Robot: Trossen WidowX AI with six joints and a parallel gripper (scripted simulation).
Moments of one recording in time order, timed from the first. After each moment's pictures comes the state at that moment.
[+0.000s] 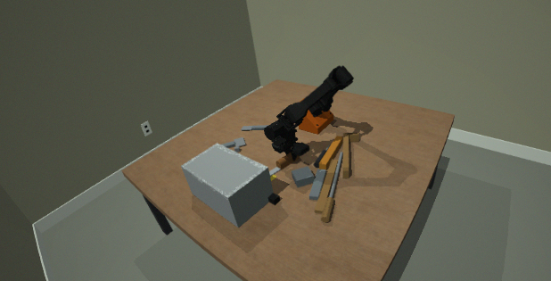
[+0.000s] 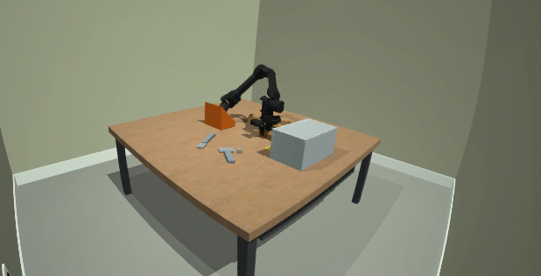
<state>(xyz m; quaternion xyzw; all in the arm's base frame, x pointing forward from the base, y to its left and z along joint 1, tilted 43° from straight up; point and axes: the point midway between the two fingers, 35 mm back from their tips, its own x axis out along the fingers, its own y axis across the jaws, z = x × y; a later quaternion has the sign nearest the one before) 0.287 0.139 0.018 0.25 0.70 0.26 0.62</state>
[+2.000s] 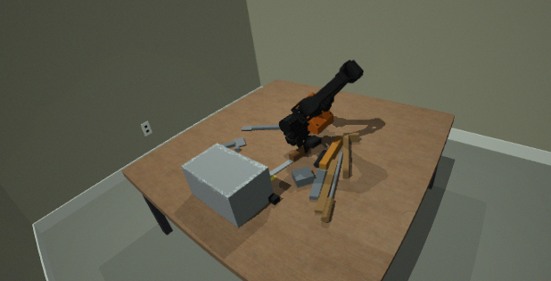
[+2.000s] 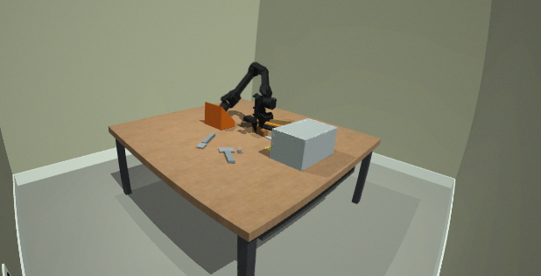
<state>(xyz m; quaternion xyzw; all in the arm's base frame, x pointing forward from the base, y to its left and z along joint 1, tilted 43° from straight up) 0.217 0.138 0.028 0.25 0.70 0.26 0.61</state>
